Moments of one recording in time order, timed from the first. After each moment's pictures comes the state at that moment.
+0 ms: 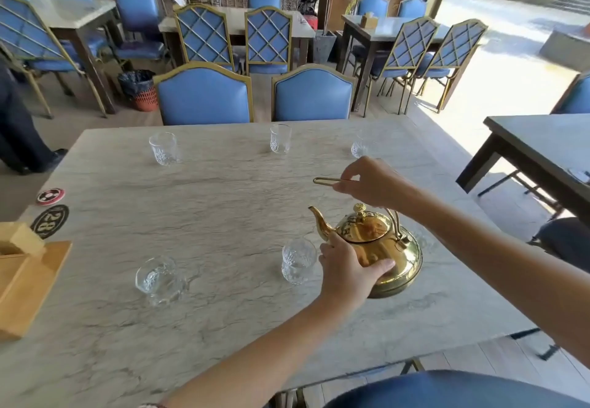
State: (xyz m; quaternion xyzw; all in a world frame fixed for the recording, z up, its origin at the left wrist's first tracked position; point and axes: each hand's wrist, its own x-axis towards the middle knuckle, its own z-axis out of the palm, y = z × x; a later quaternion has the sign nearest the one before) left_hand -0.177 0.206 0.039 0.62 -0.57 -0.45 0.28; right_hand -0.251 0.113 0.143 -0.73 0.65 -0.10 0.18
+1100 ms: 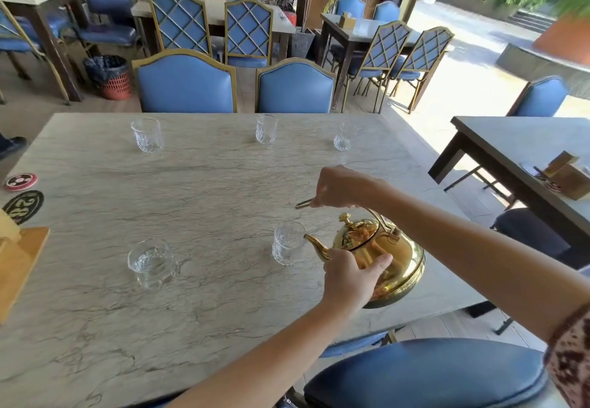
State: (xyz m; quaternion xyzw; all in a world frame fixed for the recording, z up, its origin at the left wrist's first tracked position) left_hand -0.178 0.251 0.023 0.59 -0.56 -0.50 0.29; right_hand -0.208 0.139 0.132 -0.72 0.66 0.08 0.19
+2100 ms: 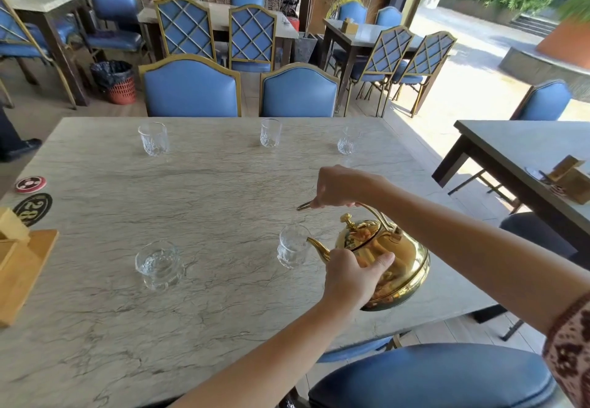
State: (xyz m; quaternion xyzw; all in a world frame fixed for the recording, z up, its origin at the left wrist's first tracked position) left_hand -0.166 0.246 0.030 0.58 -0.54 -0.53 0.30; right_hand -0.194 0.133 0.139 -0.72 0.66 0.13 0.17
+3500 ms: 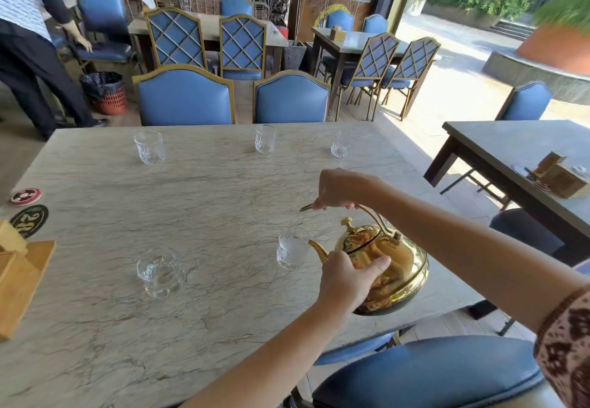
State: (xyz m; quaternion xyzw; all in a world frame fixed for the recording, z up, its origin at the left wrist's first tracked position) left_hand -0.149 0.259 0.044 0.56 -0.55 -0.55 0.28; right_hand -0.196 0.140 0.140 -0.70 0.68 0.11 0.18
